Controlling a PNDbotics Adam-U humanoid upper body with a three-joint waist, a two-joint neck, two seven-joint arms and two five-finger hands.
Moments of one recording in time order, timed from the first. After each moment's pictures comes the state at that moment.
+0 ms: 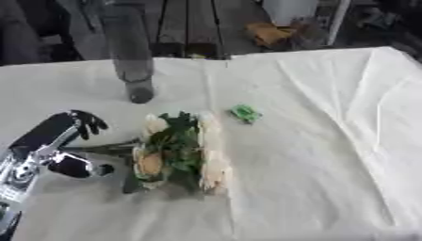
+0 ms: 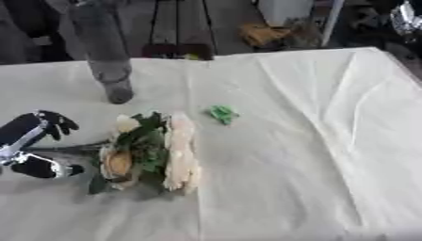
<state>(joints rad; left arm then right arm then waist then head) -0.31 0.44 -0.17 -1.54 -0.82 -0.03 -0.35 -0.37 -0.67 -0.09 -1.66 -0.24 -0.26 0.05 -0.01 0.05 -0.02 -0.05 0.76</state>
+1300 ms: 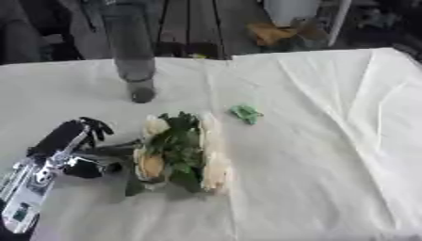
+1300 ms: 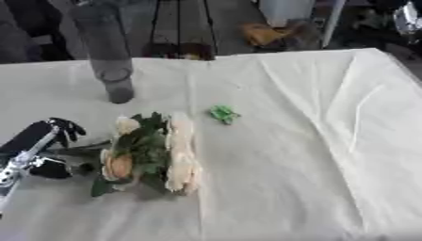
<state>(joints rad) -0.33 0.39 -0.16 -1.41 -0.83 -0.04 -0.26 -0.37 -0.66 -0.09 -1.66 -0.25 -0.26 0.05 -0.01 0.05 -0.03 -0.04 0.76</state>
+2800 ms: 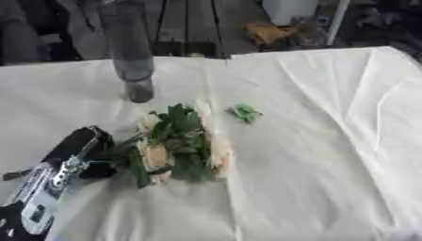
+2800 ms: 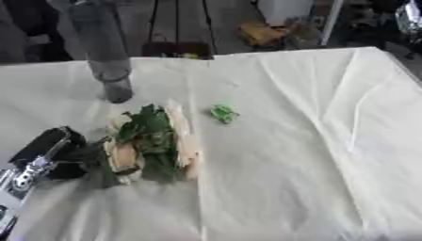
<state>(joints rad) -0.35 0.34 -0.20 -1.33 -0.84 0.02 -0.20 -0.38 -0.66 -0.09 -1.66 -0.25 -0.26 0.05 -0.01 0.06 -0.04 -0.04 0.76</state>
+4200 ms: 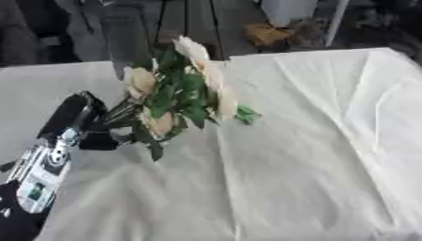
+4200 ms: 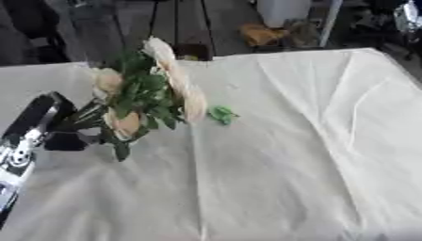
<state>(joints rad) -0.47 0.37 -0.18 -1.44 -0.75 0.07 -0.11 -0.38 -0.66 -0.09 -1.65 -0.25 -0.27 0.05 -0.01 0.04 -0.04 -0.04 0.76</state>
